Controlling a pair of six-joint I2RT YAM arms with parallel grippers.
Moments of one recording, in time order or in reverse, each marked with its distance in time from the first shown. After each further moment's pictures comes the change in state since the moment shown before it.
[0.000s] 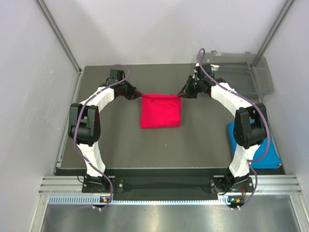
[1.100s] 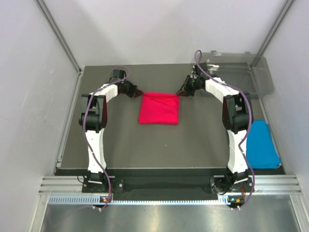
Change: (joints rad) left arm 0.045 0.322 0.223 0.058 0.104 -0.028; right arm -0.060 0.340 0.262 -0.024 -0.110 0.006
